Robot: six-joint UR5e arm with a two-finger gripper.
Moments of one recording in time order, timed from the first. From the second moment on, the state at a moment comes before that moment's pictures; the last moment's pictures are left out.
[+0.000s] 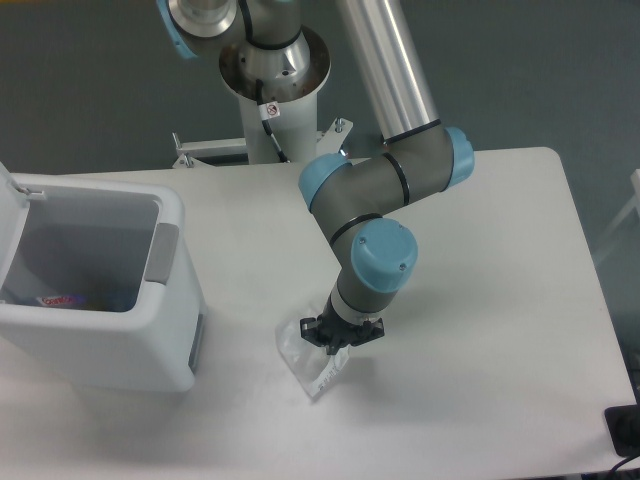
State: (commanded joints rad) arm 2.43 -2.09 -1.58 -1.02 1.37 0.37
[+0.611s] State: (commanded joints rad) arm 2.53 -2.01 -1.54 -1.02 1.19 0.39
